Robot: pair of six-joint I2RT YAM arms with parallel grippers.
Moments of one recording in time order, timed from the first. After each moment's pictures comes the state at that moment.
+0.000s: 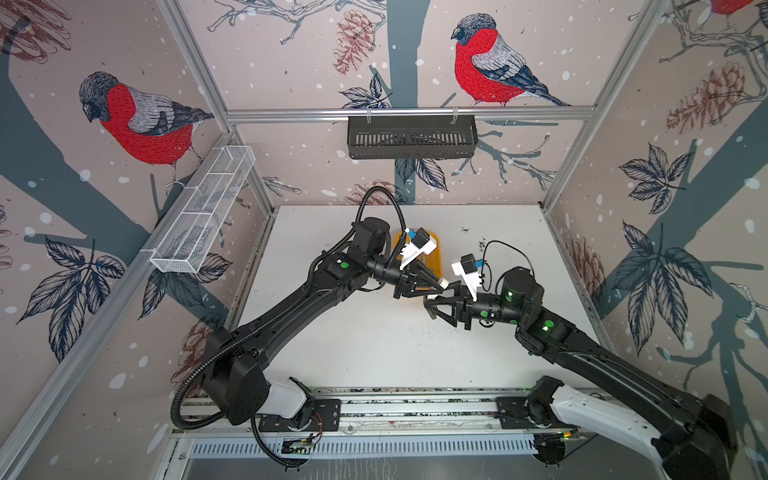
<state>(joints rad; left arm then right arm) -0.66 1.42 1.23 -0.30 1.14 0.00 0.74 0.92 0.66 0.12 -0.65 0.40</state>
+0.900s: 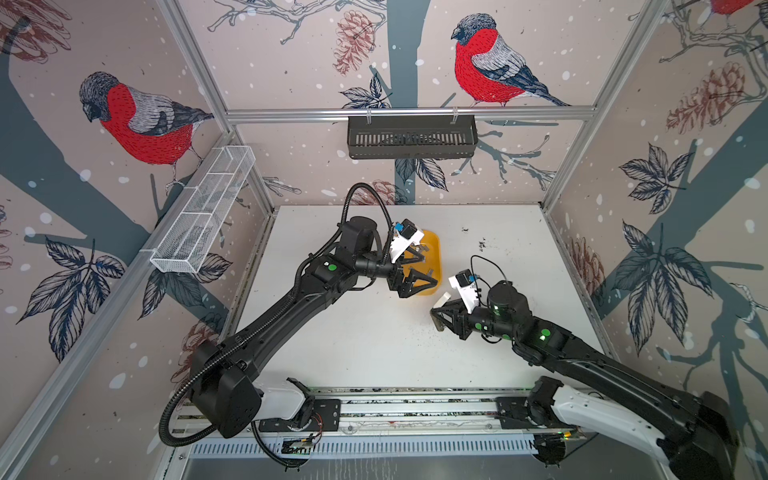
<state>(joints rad) -0.58 1.33 1.19 -0.30 0.82 0.01 0.84 0.89 0.57 -0.17 -0.23 0.37</state>
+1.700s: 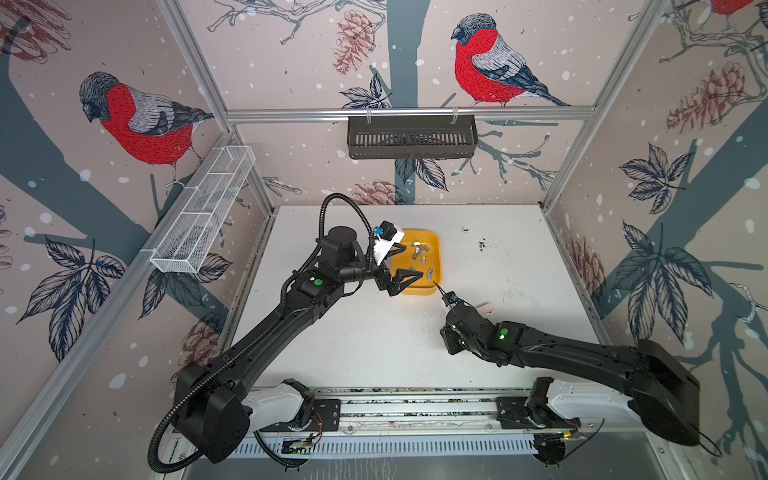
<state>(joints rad) -0.53 1.23 1.02 -0.10 0.74 0.04 1.00 1.22 0.56 -0.31 0.18 0.50</state>
